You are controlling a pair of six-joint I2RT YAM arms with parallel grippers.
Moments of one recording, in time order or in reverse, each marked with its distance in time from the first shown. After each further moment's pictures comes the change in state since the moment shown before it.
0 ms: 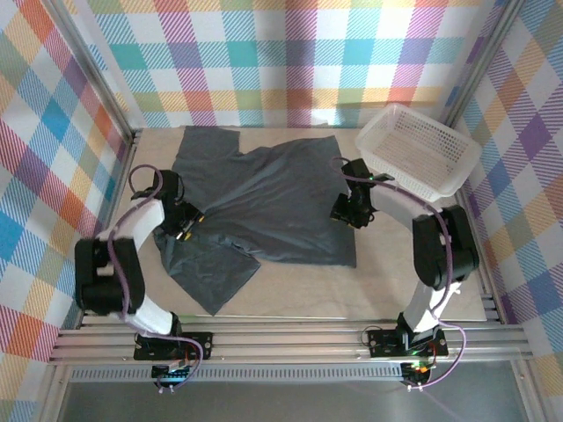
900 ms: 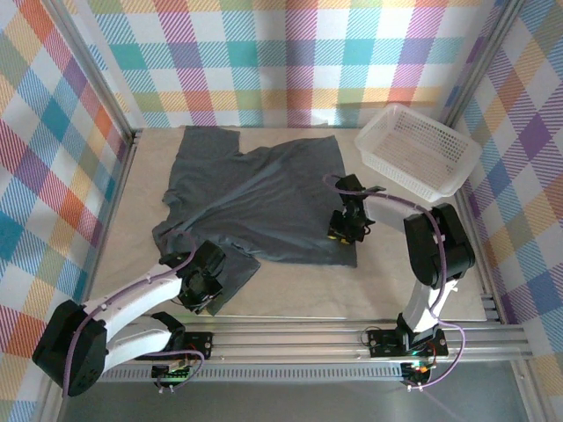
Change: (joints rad) left arm -0.586 -0.402 -0.494 -0.190 -0.120 -0.423; right arm 0.025 0.069 -0.109 0.052 -0.063 0.018
